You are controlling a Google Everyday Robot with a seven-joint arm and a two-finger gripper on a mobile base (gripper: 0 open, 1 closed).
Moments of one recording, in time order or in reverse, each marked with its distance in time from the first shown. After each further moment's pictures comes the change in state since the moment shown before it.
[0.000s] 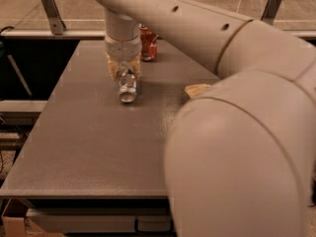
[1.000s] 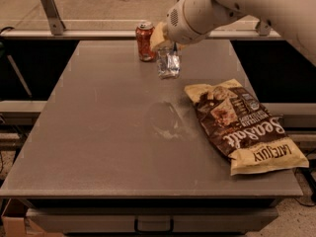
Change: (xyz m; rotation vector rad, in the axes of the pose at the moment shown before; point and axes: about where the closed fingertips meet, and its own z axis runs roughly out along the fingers) arm 0.002 -0.091 -0.112 -0.341 -0.478 -0.189
